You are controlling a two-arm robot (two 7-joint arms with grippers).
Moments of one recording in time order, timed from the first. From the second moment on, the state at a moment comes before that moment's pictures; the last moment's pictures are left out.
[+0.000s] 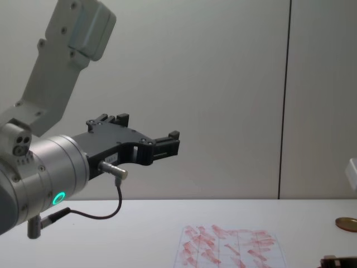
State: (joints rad) left arm -0.24 0.38 0.45 -1.63 -0.20 0.01 -0.01; right arm 0.41 0.09 -0.20 -1.01 0.18 0.38 -0.05
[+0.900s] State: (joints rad) left arm -0.24 0.38 0.45 -1.63 -0.20 0.01 -0.01; right arm 0.40 0.09 -0.19 -1.02 0.17 0.40 -0.05
